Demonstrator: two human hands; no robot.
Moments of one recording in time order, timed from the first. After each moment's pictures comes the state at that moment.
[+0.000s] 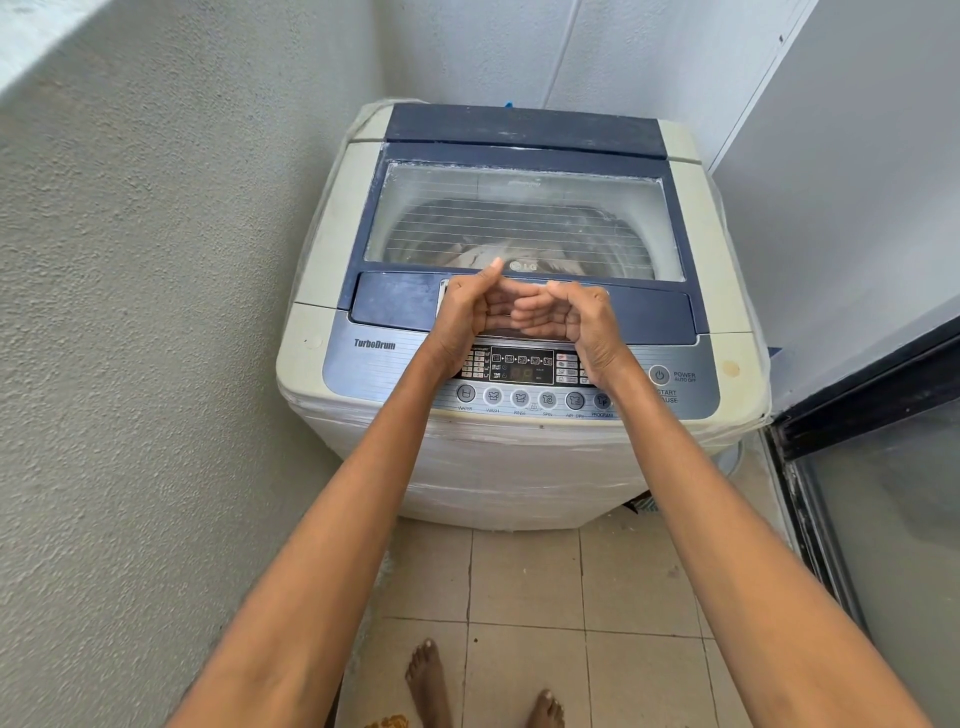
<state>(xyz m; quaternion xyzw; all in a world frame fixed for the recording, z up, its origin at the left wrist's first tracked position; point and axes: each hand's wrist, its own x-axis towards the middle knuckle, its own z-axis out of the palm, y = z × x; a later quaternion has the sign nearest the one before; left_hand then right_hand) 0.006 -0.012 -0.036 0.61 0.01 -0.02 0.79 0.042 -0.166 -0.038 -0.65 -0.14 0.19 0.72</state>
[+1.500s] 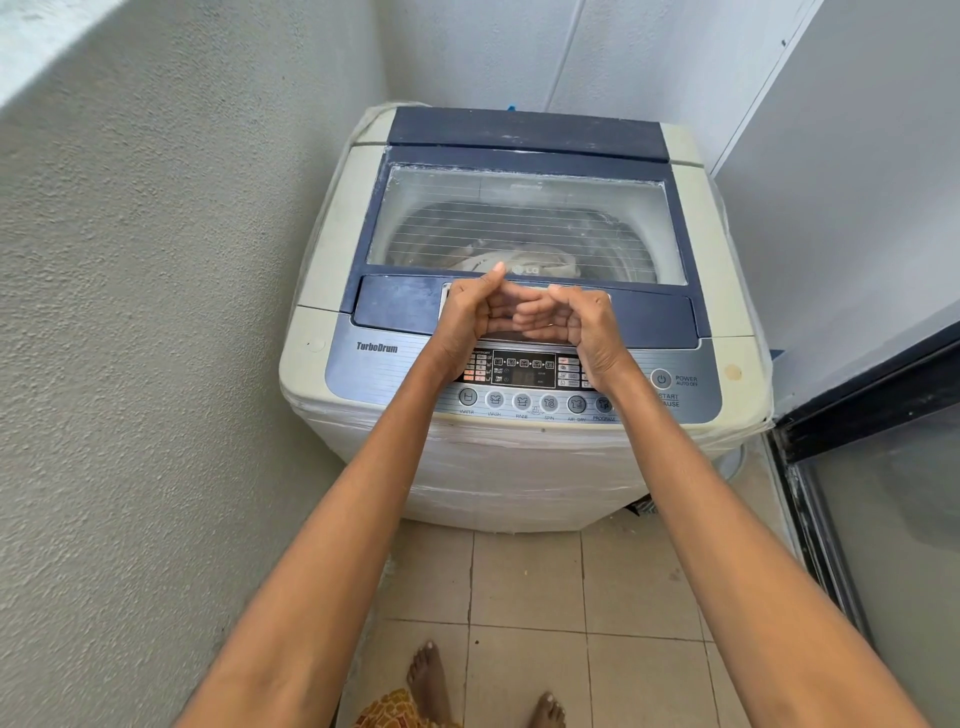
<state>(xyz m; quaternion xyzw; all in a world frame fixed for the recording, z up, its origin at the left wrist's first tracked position) 0.008 -0.012 -0.038 0.61 0.01 -0.02 0.79 0.041 -0.165 -0.038 -0.65 -0.14 0.18 0.72</state>
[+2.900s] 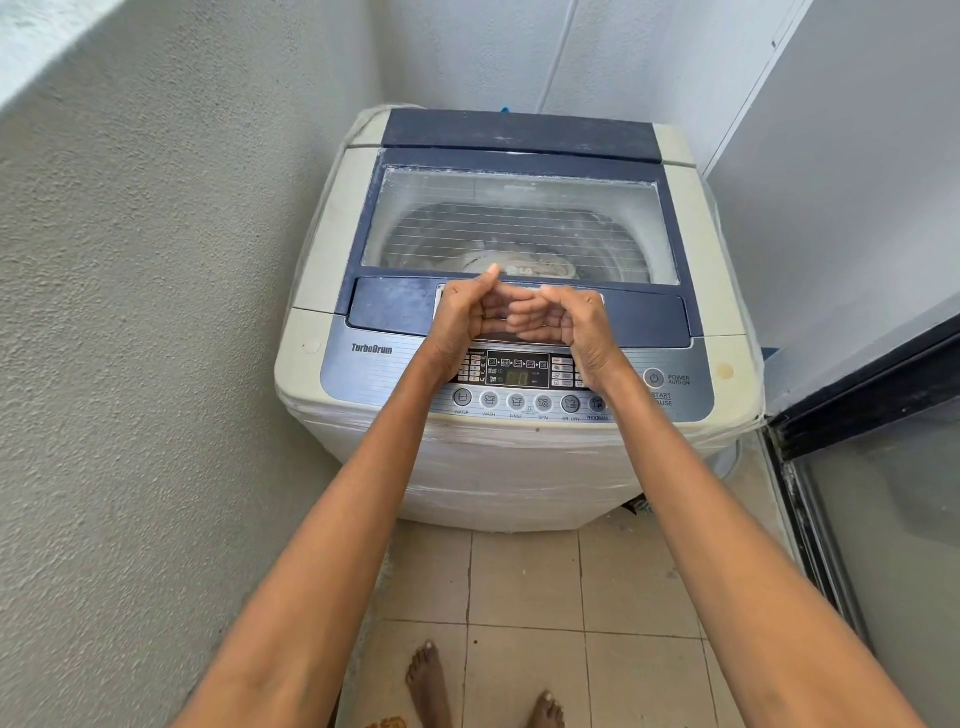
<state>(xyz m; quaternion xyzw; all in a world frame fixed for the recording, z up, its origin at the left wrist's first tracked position) 0.008 -0.012 -0.038 0.61 0.01 -0.02 0.79 0.042 -0.165 -0.039 -0.65 -0.14 0.19 0.72</state>
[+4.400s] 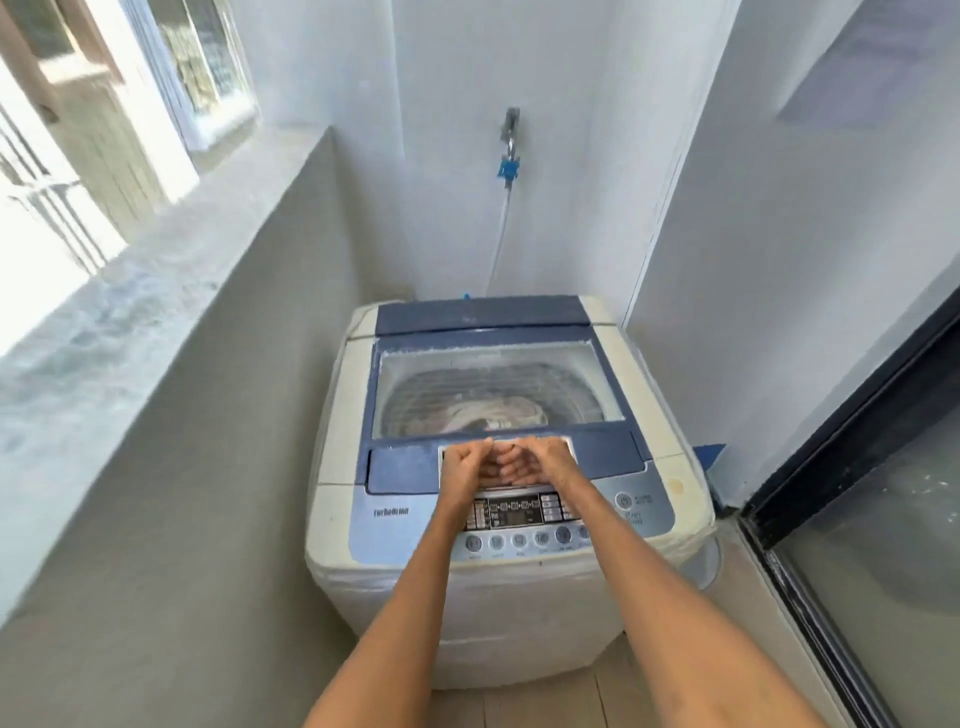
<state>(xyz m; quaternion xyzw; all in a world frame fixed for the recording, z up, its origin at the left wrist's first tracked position) -0.002 -0.014 -0.023 0.65 0.10 -0.02 0.75 0.034 -0.147 -0.002 -0.75 0.00 0.23 0.62</state>
